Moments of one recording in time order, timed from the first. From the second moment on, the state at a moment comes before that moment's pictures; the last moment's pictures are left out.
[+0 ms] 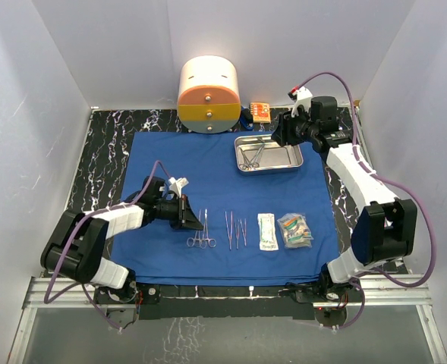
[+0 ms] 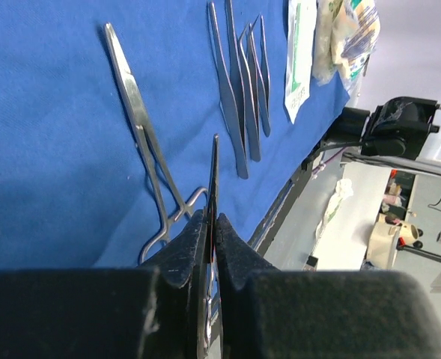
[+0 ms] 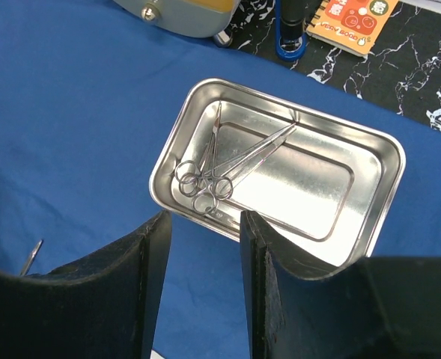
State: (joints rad) left arm -0.35 1.43 0.50 -0.01 0.86 -0.54; right arm 0.14 1.53 1.33 -0.32 -0.40 -0.02
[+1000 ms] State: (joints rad) left arm -0.40 1.58 0.52 0.25 0.84 -0.71; right arm 0.14 1.54 1.33 -0.32 -0.42 -0.02
